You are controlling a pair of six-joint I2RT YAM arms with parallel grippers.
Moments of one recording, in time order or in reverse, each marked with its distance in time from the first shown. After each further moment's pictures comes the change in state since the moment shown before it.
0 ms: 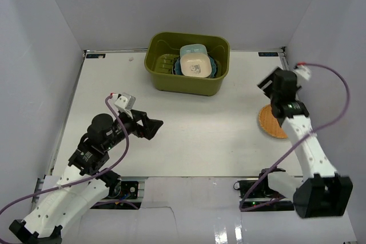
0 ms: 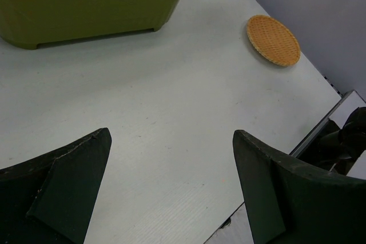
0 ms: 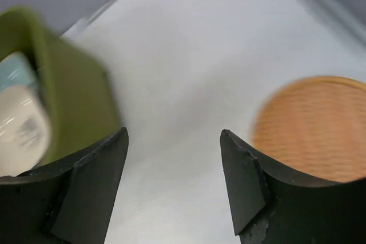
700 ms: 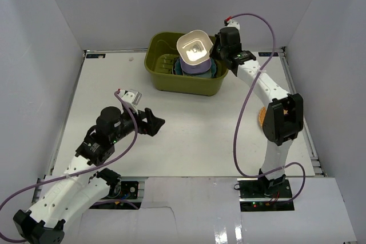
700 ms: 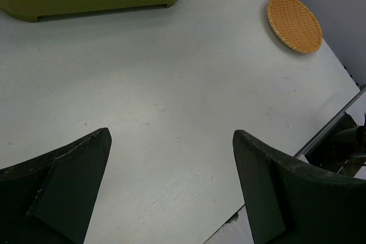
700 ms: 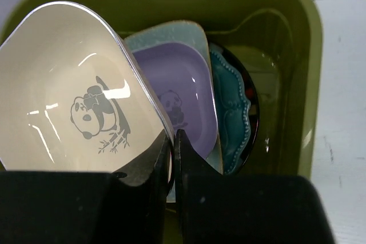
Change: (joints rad) left arm 0.025 0.106 0.002 0.001 0.017 0.000; right arm 0.180 0.650 0.657 0.051 -0.225 -0.160
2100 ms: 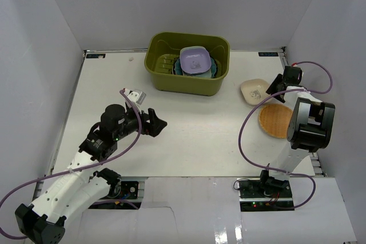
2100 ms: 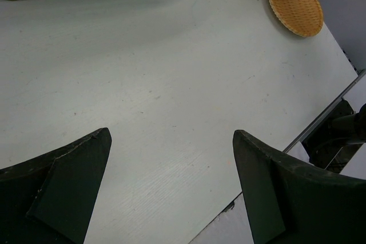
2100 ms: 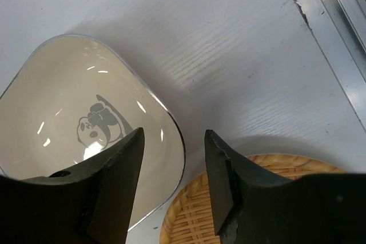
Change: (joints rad) left arm 0.002 0.050 0.004 -0.018 0.042 -0.007; right arm -0.613 -0.103 -0.637 0.109 -0.083 -0.101
